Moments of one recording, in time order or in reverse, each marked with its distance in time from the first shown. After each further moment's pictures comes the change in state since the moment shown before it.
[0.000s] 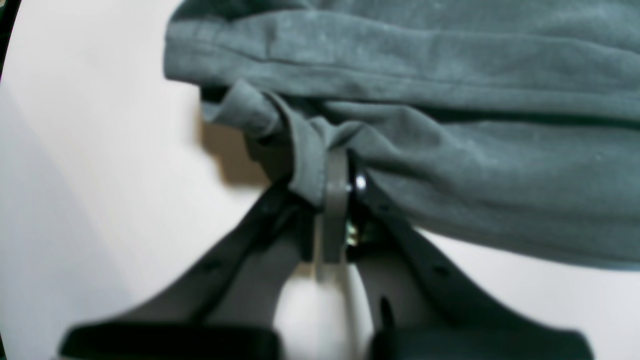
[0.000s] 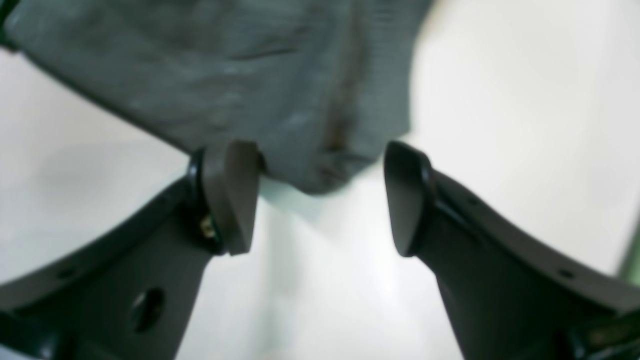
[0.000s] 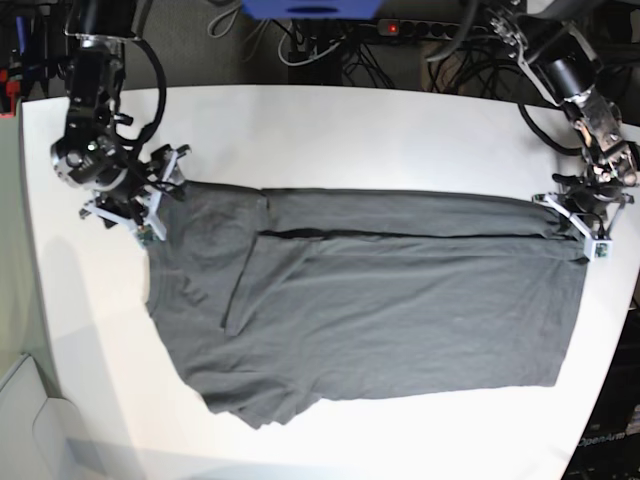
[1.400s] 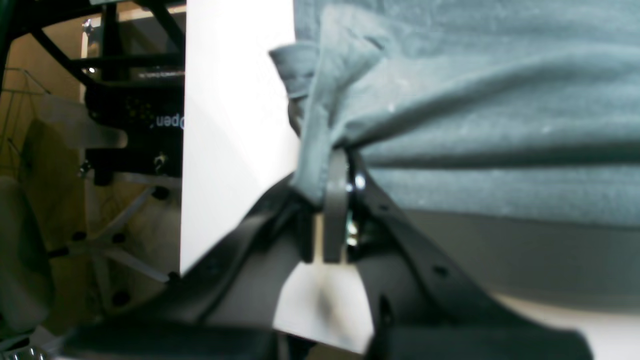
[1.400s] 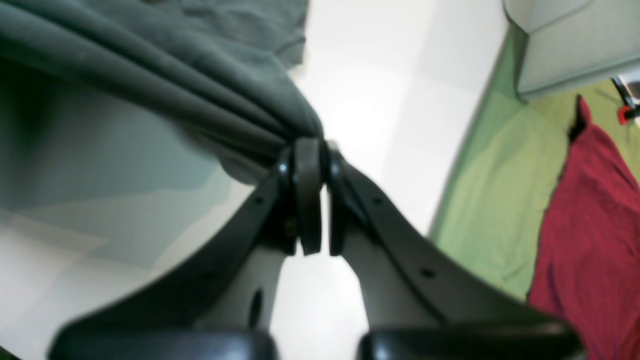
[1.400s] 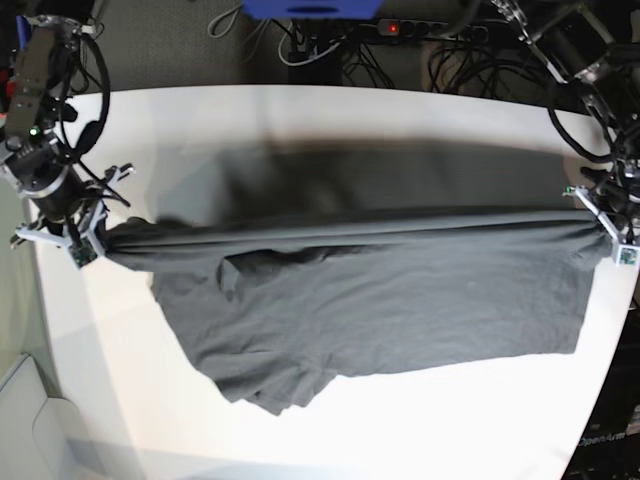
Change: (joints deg) left arm 5.8 -0.4 0.0 24.8 -2.2 -1.5 17.2; right arm -4.0 7.6 8.0 17.1 1.7 0.6 5.2
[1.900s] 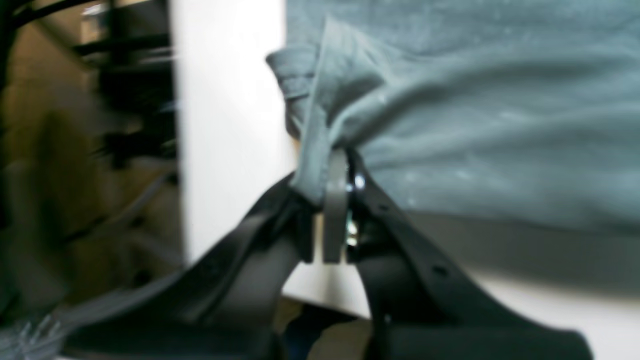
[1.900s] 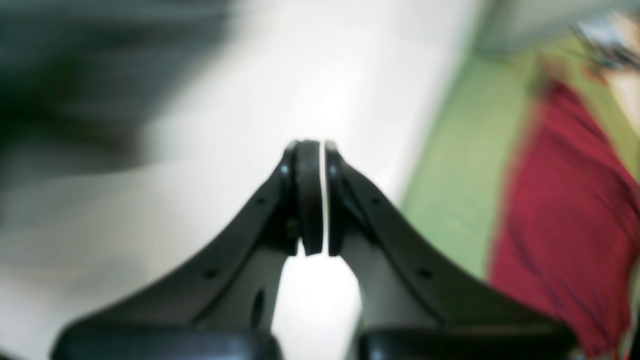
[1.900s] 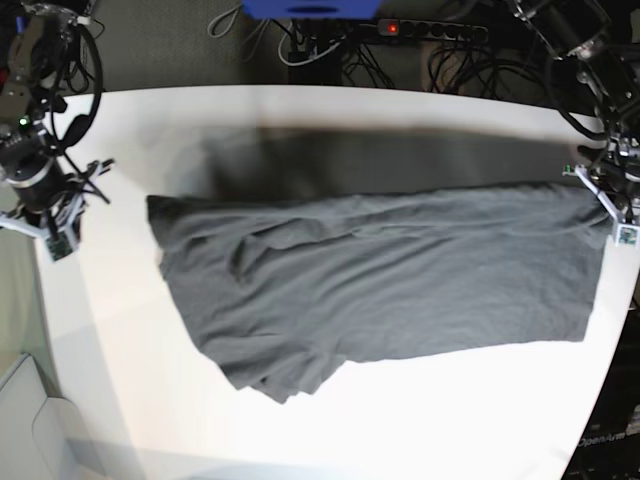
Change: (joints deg) left arm 5.2 0.5 -0.3 3.9 1.7 1.1 -1.6; right arm -1.1 -1.0 6.7 1.4 -2.1 -1.0 -0.8
